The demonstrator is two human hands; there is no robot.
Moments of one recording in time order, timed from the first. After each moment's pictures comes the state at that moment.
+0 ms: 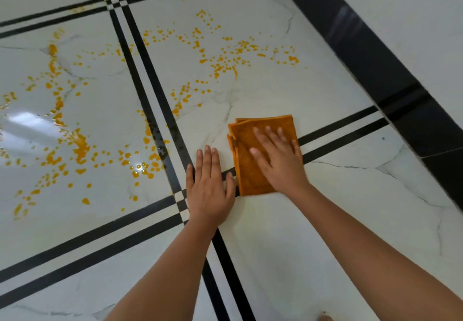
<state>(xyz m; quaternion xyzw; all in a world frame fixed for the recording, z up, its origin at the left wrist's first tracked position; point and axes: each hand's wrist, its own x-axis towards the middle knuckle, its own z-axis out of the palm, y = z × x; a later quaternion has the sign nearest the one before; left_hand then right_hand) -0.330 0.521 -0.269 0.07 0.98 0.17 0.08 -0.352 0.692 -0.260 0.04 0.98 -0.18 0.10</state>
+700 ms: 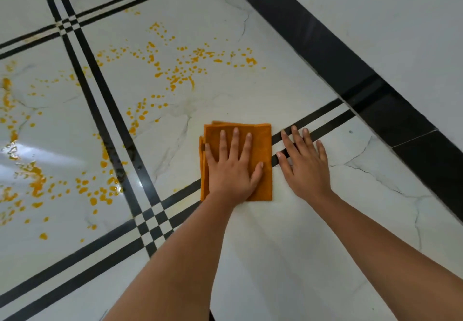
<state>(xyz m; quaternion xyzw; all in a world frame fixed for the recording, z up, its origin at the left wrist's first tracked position) -0.367 0.639 -0.282 0.21 0.97 0.05 0.11 -0.321 0.807 -0.285 0.11 0.99 -0.08 0.06</state>
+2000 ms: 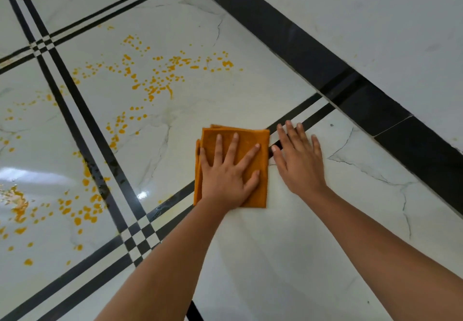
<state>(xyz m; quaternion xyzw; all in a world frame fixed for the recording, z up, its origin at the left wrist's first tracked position) -0.365 0.655 -0.282 0.28 0.95 0.05 0.11 -0.317 0.822 -0.277 0.16 0.98 -0.11 0.02</state>
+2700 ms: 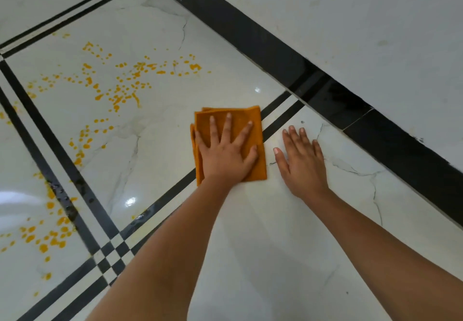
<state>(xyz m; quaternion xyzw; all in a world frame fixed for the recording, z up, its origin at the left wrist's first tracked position) -0.392 0.720 -0.280 0.31 0.94 0.04 0.10 -0.287 0.861 -0.279 0.23 0.96 -0.11 0.08</state>
